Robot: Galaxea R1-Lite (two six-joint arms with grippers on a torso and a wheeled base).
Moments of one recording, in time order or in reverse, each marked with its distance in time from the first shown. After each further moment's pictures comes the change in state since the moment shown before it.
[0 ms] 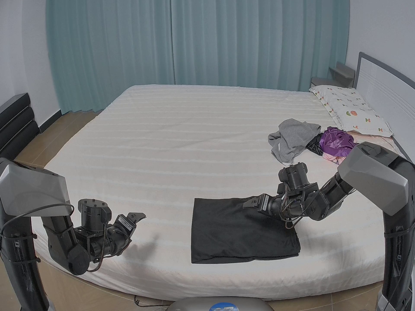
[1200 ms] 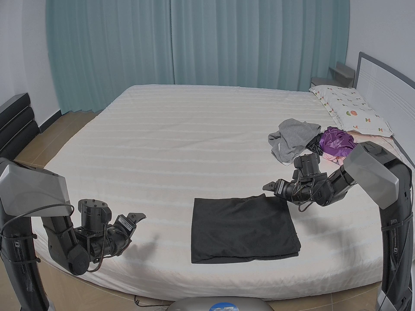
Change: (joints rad) left arm -0.001 0.000 0.001 0.000 0.000 0.000; right arm -0.147 0.103 -0.183 0.011 -0.070 -0.097
